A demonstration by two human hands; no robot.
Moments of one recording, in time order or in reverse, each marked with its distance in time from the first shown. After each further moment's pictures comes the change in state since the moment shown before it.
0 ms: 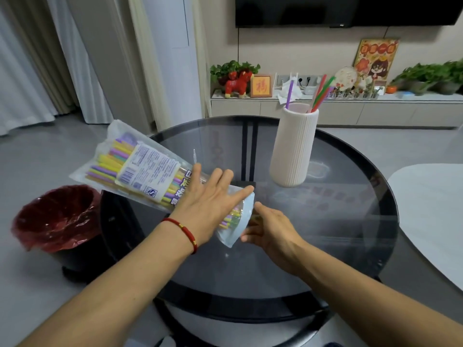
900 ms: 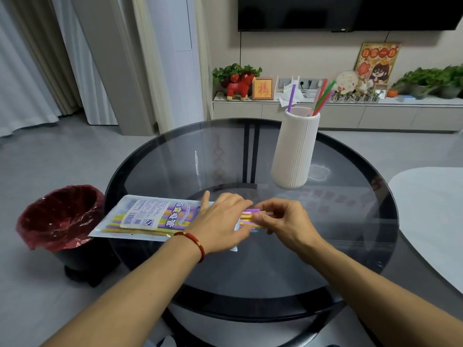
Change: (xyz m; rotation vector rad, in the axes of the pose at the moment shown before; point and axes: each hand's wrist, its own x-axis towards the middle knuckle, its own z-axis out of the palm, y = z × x) left_hand -0.001 0.025 0.025 -0.740 -0.082 -0.120; right_hand 0.005 -0.009 -0.038 -0.523 0.102 -0.381
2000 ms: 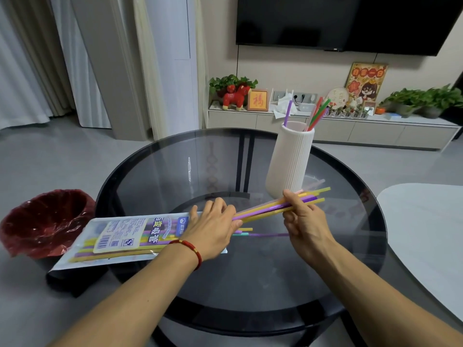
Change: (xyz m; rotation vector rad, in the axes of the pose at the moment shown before) left_hand 0.010 -0.008 0.008 0.049 -0.063 -0.177; right_hand 0.008 -0.024 -0.025 0.750 0.319 0.263
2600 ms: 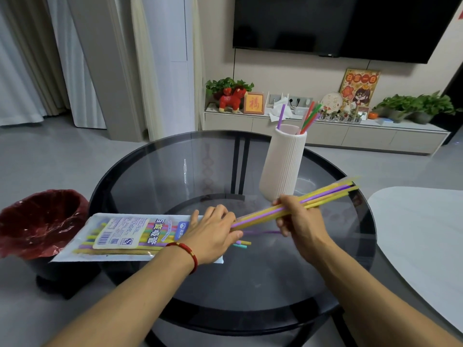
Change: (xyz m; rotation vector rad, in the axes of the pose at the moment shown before) left_hand -0.005 0.008 0.003 -0.046 -0.052 0.079; right_hand 0.001 -0.008 -0.009 -0.368 -0.036 -0.178
